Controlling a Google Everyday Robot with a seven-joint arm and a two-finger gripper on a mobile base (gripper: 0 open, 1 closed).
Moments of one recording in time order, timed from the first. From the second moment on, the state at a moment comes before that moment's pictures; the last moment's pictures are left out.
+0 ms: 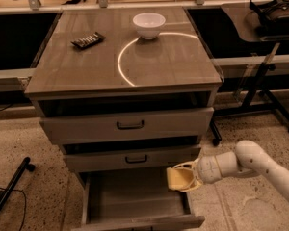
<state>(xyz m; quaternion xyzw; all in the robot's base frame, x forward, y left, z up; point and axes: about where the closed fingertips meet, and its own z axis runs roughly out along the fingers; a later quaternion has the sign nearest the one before) 0.484 -0.140 0.483 -0.73 0.42 0.29 0.46</state>
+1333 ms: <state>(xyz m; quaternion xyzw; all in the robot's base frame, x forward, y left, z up) 0.469 -0.129 0.585 -0.78 0.37 0.22 0.45</state>
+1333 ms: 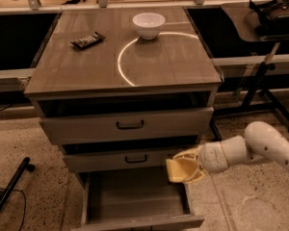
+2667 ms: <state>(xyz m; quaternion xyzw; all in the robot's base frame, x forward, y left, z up) 0.472 -0.139 0.745 -0.84 0.30 0.08 0.44</state>
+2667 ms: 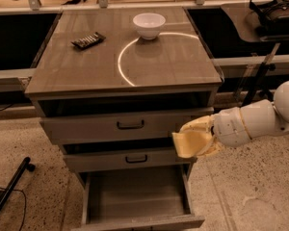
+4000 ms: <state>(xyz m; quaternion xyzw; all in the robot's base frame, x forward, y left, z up) 0.578 -0.179 0.868 -0.81 0.41 0.04 0.43</state>
